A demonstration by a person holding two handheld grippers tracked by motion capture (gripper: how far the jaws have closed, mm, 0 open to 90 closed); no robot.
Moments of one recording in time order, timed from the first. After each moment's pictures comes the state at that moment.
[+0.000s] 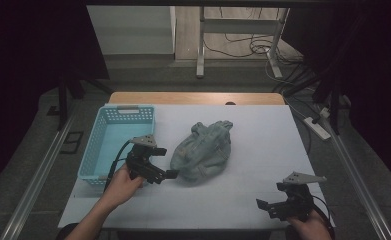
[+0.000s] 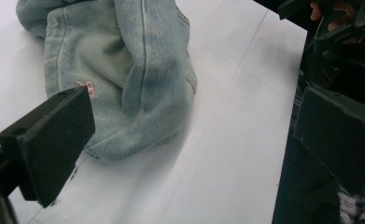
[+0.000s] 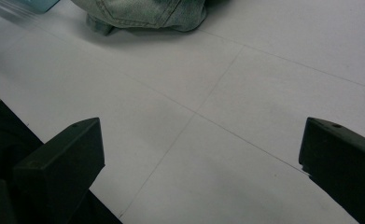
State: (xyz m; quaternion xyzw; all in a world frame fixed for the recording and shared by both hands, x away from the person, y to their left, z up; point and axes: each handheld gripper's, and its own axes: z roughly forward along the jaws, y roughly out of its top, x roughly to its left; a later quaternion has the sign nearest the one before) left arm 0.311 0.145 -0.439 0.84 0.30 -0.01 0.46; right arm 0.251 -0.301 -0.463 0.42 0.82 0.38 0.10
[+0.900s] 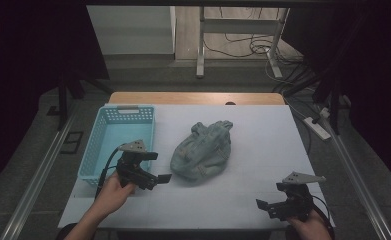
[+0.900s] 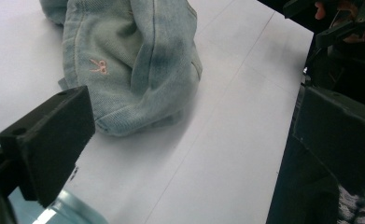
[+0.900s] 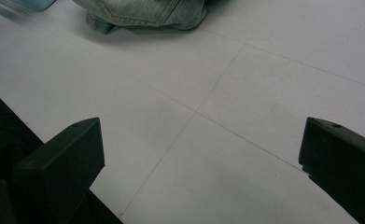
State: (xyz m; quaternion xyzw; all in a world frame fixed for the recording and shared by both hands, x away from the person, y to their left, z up) left arm 0.291 0.164 -0.444 0.83 0.32 0.00 0.46; right arm 0.251 -0.301 -0.463 0.42 0.82 0.38 0.10
